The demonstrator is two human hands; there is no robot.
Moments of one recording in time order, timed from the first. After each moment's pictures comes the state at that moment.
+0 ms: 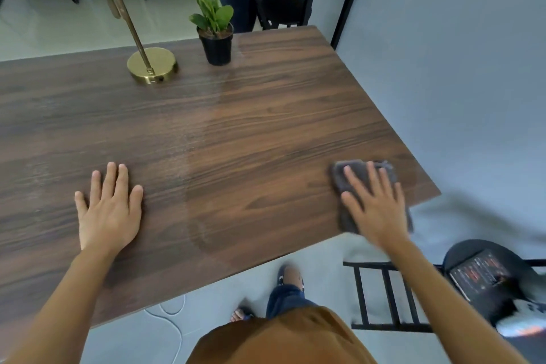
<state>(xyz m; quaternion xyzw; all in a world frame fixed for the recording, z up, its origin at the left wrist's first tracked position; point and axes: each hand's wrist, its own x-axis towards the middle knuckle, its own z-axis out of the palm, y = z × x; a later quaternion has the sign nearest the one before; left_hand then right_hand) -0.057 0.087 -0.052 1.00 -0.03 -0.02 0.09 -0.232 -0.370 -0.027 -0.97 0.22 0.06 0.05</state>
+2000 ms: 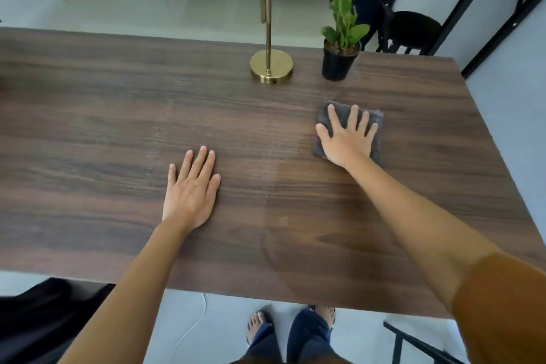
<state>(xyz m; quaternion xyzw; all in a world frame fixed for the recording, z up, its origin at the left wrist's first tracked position) -0.067 0.096 -0.039 1.00 0.01 -0.03 0.09 0.065 -0.221 -0.019 -0.99 0.07 0.12 0.10</state>
